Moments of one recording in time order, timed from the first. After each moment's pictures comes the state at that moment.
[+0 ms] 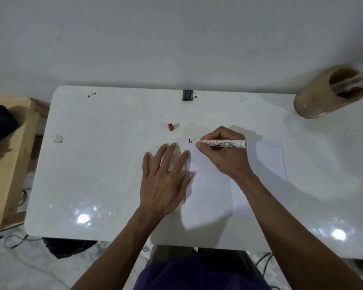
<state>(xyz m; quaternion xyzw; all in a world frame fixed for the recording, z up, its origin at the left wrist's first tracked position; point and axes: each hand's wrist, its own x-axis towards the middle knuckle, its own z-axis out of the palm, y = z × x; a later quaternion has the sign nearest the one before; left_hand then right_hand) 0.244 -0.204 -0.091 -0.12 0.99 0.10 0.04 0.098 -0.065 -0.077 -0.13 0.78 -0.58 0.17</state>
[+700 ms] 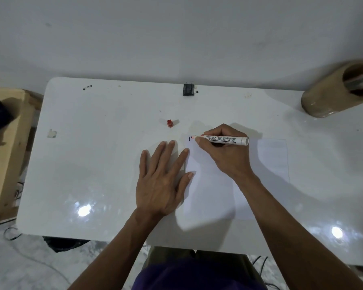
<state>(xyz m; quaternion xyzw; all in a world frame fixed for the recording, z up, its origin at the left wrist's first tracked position) 0.249 -0.201 -0.103 -0.13 0.99 0.09 -0.01 0.097 -0.069 -0.082 -0.06 0.79 -0.58 0.19</state>
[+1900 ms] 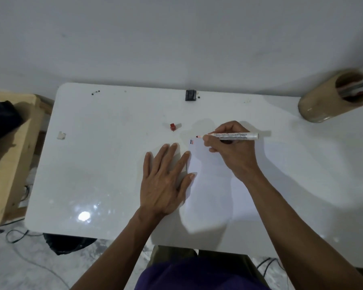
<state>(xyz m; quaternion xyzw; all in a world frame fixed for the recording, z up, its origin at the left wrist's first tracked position) 0.249 -0.200 -0.098 -0.13 0.98 0.12 0.00 0.087 -0.062 -0.058 -0.01 0.71 -0.65 0.25</state>
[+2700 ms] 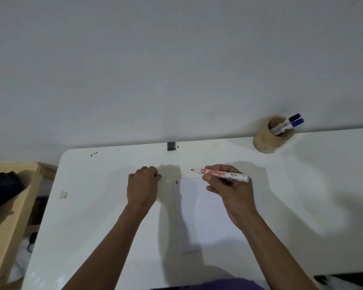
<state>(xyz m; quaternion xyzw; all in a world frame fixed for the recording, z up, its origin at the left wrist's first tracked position) 0.160 -0.255 -0.043 -0.24 0.95 0.20 0.03 0.120 -0.029 0.017 0.09 0.63 -0.75 0.19</state>
